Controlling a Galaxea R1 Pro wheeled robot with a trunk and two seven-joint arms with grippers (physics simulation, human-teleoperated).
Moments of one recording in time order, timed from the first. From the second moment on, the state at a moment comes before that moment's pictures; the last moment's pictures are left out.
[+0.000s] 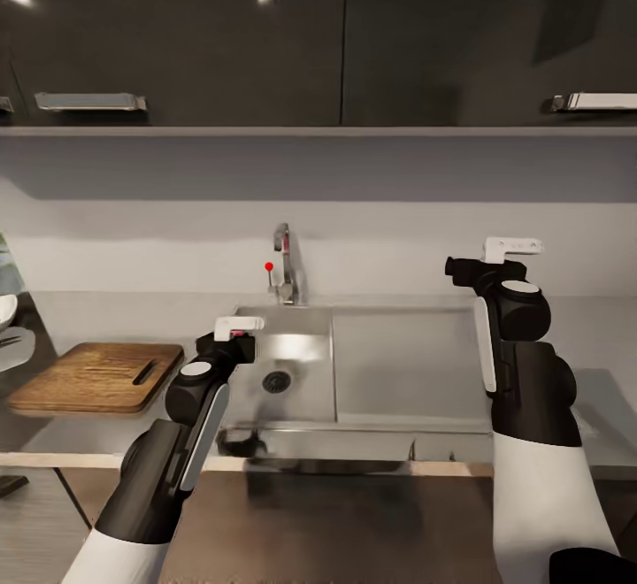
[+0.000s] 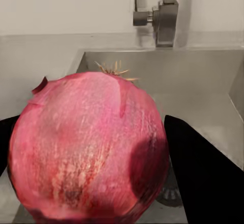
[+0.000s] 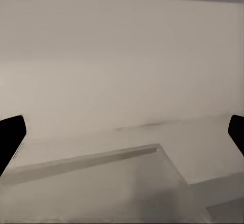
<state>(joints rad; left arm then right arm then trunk) -0.54 -0.09 -0.20 -1.55 0.06 0.76 0.29 -0.82 0.04 -0.09 -1.61 0.19 0.87 -0.15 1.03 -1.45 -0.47</state>
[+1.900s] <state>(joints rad) -0.54 -0.09 -0.29 -1.55 0.07 0.77 0.43 -0.82 0.04 -0.08 -1.58 0.19 0.87 -0.14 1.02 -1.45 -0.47</state>
